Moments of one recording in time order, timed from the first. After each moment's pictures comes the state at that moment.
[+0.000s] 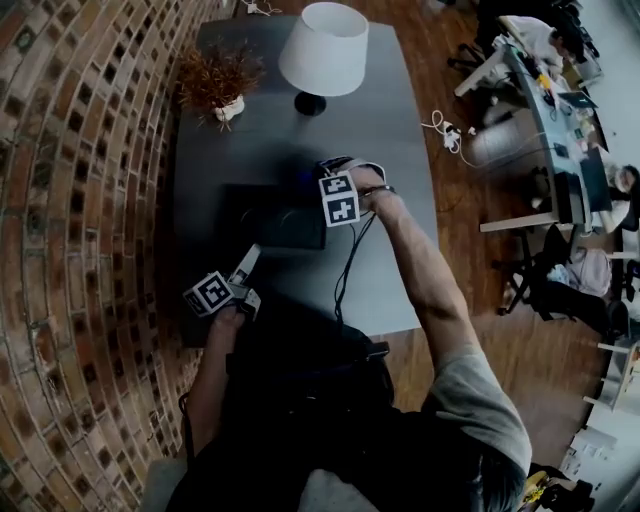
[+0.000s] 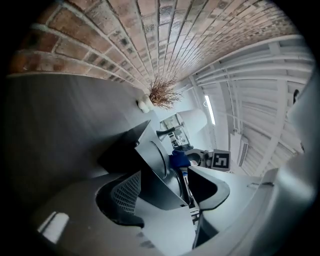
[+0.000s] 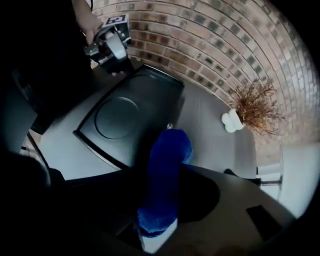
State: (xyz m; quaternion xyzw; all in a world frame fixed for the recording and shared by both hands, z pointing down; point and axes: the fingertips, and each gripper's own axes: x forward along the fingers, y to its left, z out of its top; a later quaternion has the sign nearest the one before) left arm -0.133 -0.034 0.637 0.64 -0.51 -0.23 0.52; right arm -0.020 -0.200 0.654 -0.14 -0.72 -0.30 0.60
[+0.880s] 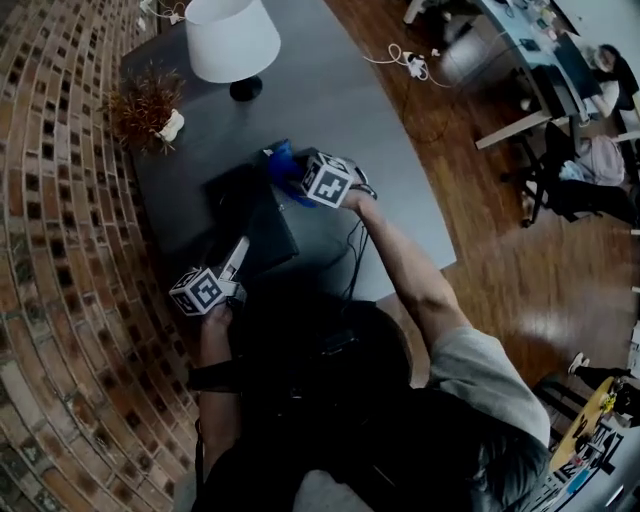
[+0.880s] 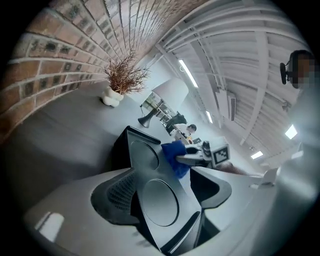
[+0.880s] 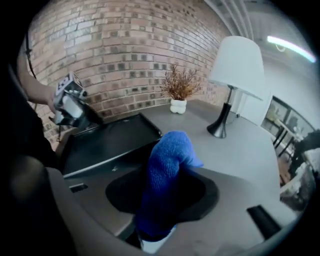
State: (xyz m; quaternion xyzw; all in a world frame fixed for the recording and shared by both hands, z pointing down) left arm -0.122 -0.067 0.621 0.76 -0.48 -0.01 0.45; right arm 0.002 -0.209 0.649 0.15 -0.90 0.03 0.41
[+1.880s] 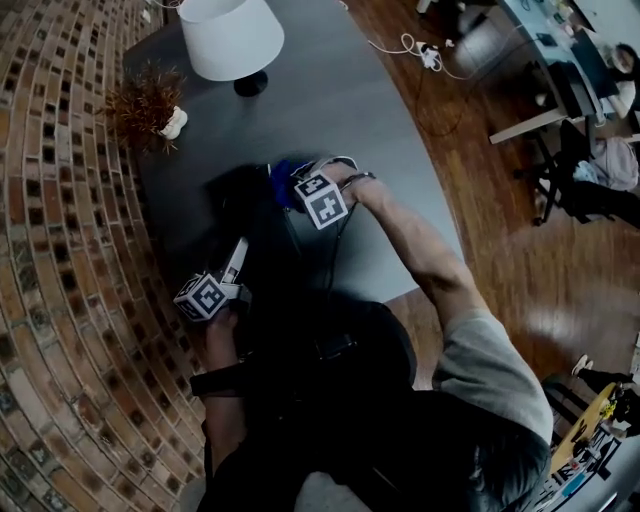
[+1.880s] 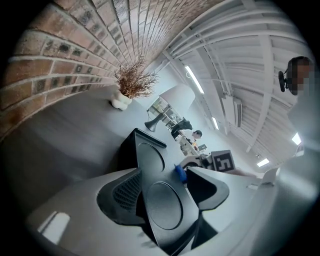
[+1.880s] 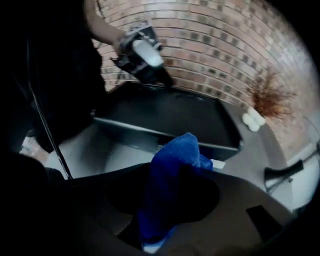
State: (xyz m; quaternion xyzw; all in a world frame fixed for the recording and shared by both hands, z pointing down) left arm -0.130 -0.071 0.621 0.73 -0.51 -0.04 0.45; right arm -0.004 -0.128 0.698 -0.19 -0.81 -0.20 0.51
